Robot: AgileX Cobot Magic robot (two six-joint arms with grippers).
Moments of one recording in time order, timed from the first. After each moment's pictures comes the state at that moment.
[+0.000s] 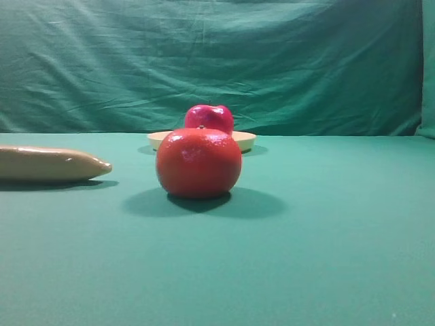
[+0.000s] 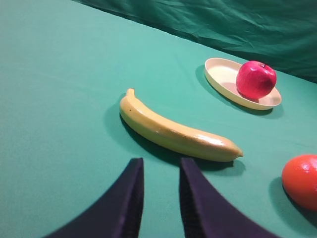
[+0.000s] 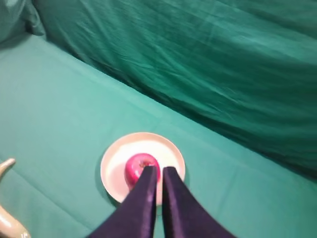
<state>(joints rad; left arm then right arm) 0.02 -0.02 0.02 -0.34 0.34 0.16 0.42 1.11 -1.35 -0.05 0.78 0.00</state>
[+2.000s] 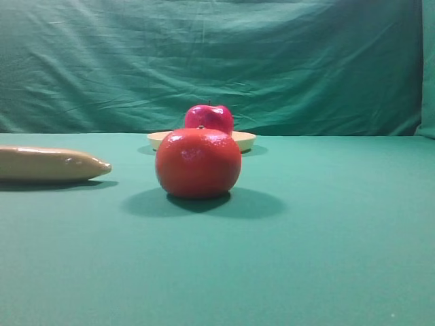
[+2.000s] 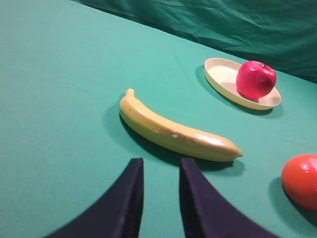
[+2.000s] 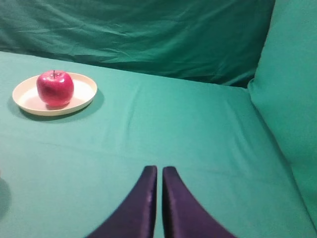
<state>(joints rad) 0.02 -0.02 0.02 -0.34 0.34 0.16 0.12 0.01 -0.15 -0.17 0.46 0.14</state>
